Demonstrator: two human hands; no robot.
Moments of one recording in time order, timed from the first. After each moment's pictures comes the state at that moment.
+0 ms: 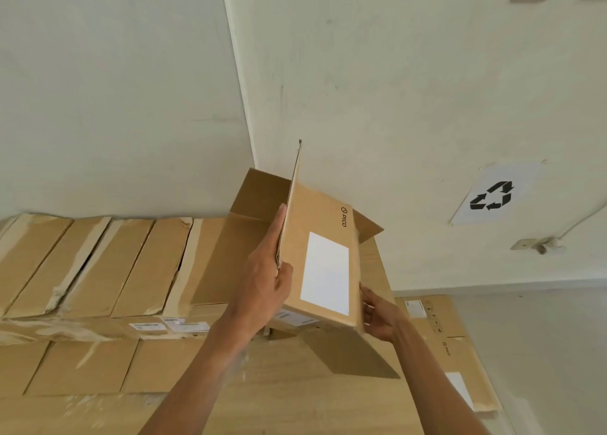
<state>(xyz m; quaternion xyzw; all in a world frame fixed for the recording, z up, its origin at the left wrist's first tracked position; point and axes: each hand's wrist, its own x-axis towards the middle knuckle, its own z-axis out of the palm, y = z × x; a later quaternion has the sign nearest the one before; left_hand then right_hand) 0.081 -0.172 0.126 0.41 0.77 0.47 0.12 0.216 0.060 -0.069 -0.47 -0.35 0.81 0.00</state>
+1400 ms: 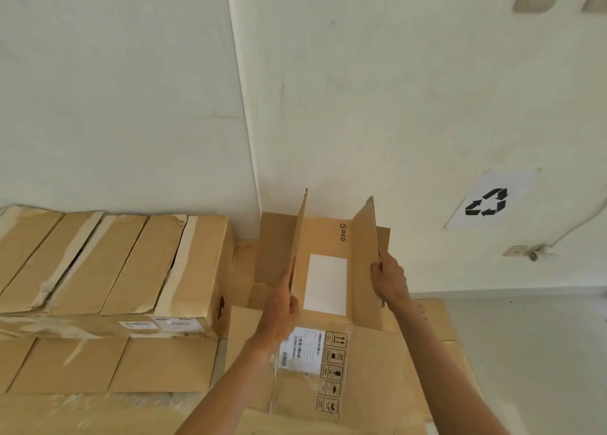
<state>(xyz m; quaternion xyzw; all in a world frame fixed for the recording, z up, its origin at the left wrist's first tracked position) 0.073 -0.137 -0.023 0.37 0.80 0.44 0.19 0.191 0.085 0.000 -0.44 -0.80 0.38 0.12</state>
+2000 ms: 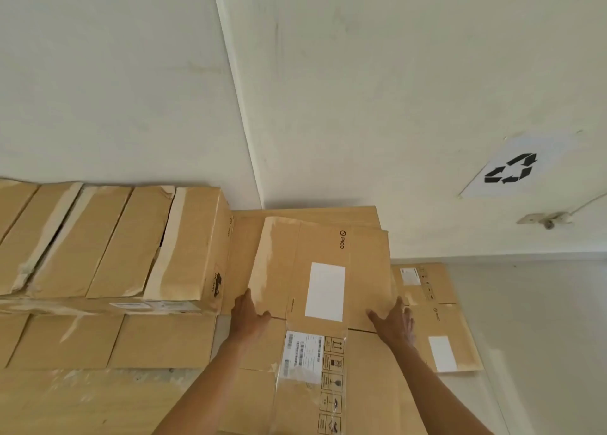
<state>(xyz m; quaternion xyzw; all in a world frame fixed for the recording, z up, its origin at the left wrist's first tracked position) 0.030 -0.182 -0.148 0.09 0.89 0.28 0.36 0.254 0.064 -0.167 -0.62 -0.68 0.37 -0.08</state>
